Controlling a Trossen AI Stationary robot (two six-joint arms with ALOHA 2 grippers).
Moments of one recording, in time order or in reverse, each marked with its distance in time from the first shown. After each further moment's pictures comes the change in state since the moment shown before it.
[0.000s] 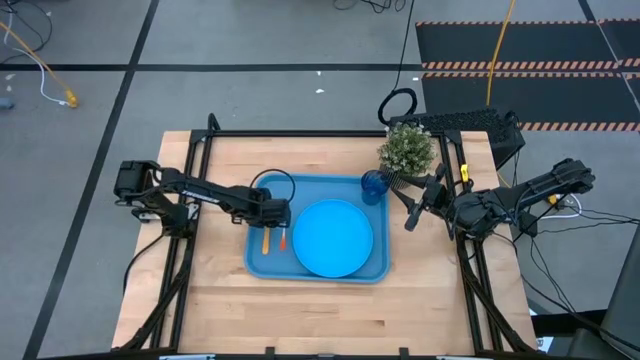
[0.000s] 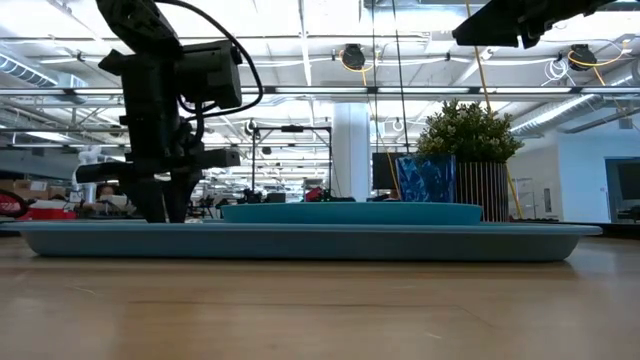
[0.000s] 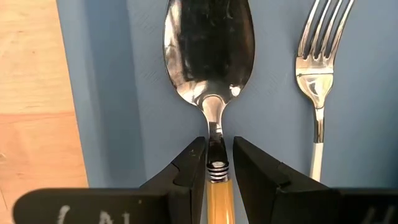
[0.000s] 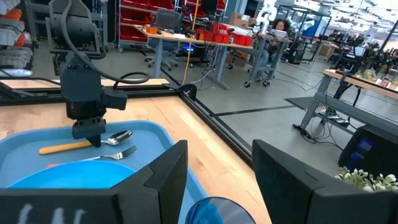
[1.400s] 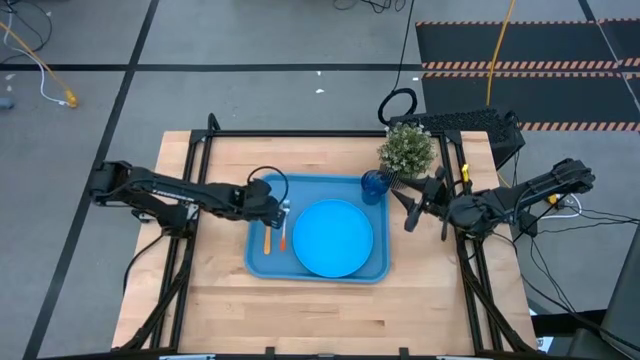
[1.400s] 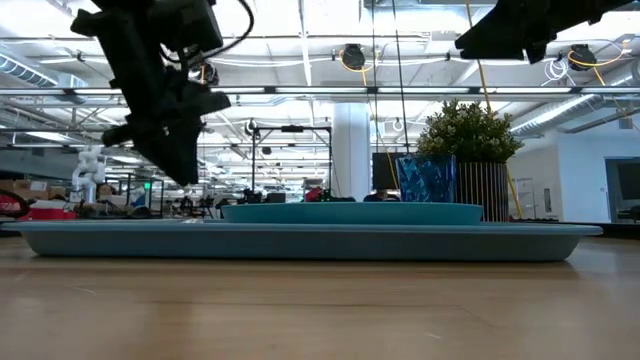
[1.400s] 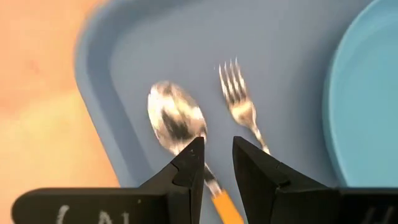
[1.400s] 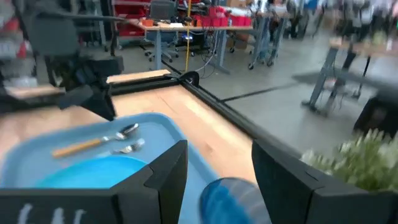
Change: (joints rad) left arm -0.056 -0.243 -0.005 -0.037 -0.214 0.374; right arm 0.000 0.001 0.000 -0.099 0.001 0.221
